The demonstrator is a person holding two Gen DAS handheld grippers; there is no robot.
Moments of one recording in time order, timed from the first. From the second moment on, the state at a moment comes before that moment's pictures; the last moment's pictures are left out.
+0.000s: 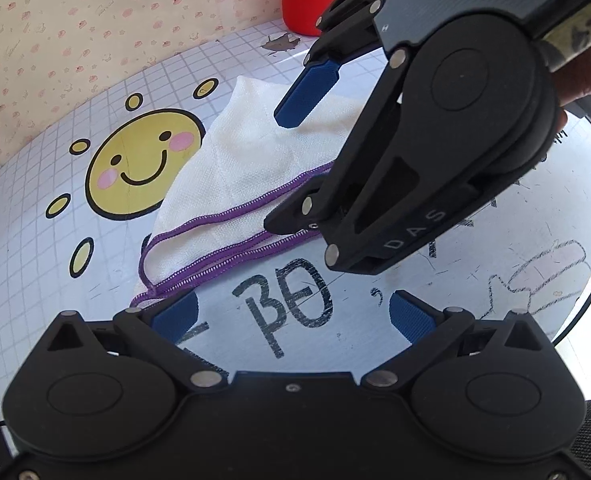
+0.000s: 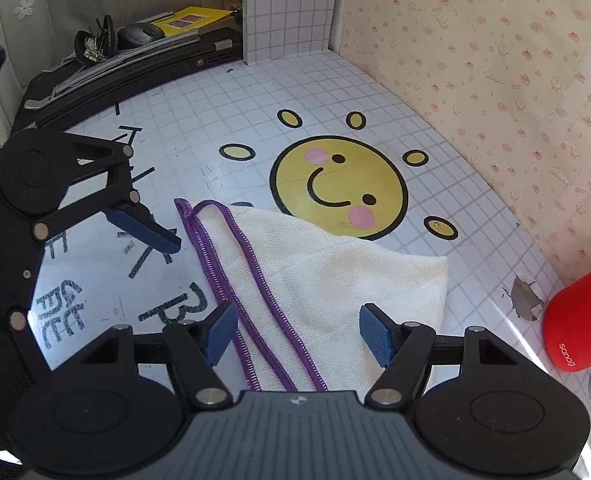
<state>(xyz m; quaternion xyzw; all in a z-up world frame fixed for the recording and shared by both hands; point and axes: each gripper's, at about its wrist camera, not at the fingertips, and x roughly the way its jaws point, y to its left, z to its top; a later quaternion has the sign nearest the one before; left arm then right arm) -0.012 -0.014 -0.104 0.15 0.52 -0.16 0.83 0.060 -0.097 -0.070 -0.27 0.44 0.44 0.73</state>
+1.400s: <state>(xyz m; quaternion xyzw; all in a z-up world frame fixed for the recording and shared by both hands) -0.004 -0.010 -0.109 0.13 0.51 -0.13 0.84 0.048 -0.077 -0.081 -0.27 0.45 0.52 0.67</state>
